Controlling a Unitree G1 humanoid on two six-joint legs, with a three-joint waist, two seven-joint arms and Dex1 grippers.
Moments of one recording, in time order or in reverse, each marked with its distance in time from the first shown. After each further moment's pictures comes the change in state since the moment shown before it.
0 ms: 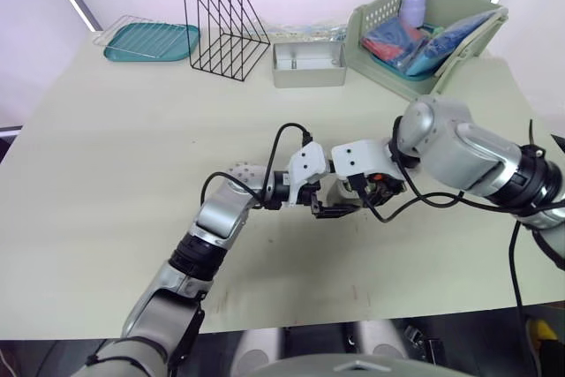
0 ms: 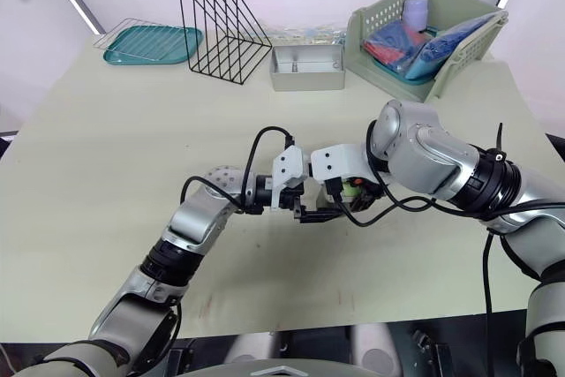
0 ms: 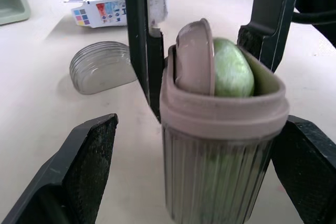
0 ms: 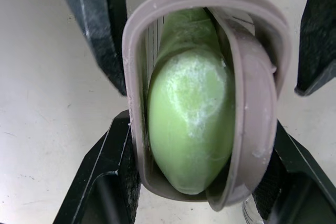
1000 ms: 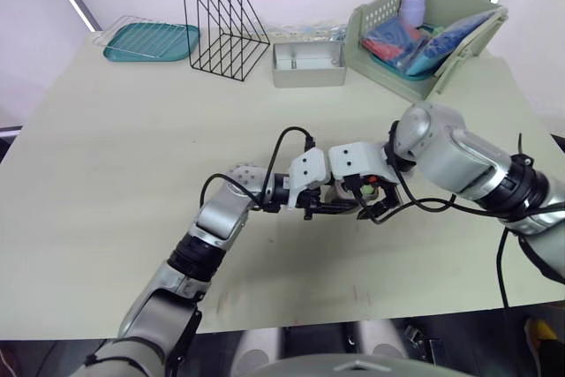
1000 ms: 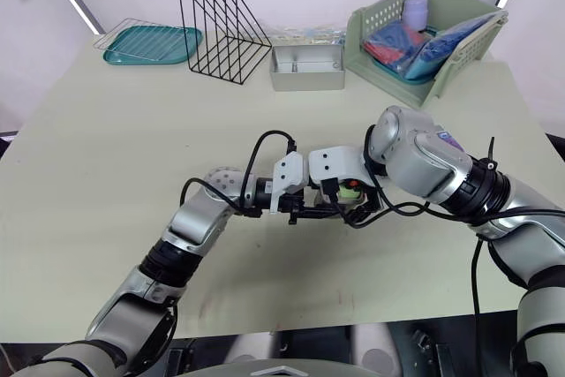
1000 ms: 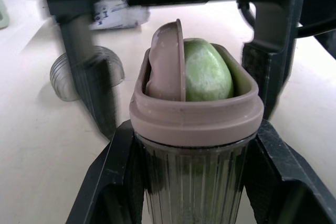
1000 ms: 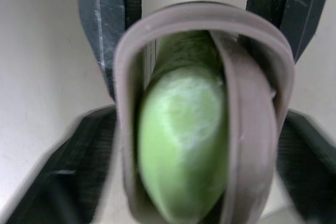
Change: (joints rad) left arm 0.007 0.029 -0.019 0.027 -0.002 -0.106 -0.055; right arm 0.093 0.058 -0.099 0.065 -0.010 -0.074 -0.008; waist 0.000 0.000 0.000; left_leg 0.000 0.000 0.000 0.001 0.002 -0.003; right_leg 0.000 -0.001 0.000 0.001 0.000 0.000
